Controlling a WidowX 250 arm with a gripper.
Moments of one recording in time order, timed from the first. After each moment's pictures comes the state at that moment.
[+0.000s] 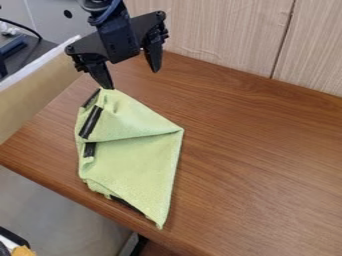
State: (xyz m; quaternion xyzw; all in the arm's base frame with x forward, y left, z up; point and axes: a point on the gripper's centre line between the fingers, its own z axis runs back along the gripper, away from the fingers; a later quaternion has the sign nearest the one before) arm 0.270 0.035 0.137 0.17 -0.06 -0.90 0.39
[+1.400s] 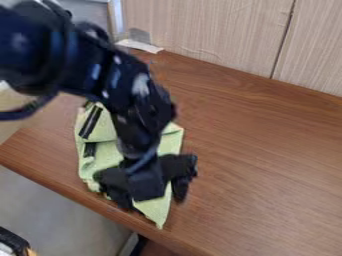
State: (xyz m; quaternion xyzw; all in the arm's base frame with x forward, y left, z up) arm 0.193 -0.038 0.035 0.06 -0.05 -0.95 0.30
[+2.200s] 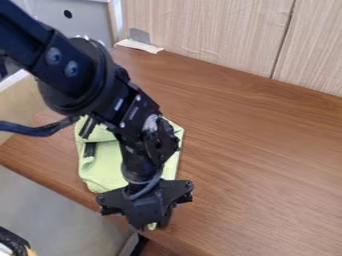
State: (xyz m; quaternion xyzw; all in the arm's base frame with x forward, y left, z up) arm 0.188 -0.035 -0.001 0.04 -0.02 -0.95 0.31
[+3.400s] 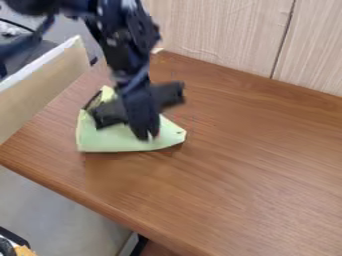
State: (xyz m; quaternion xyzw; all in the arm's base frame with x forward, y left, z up) arm 0.251 0.008 0.080 0.10 -0.06 -0.92 0.39
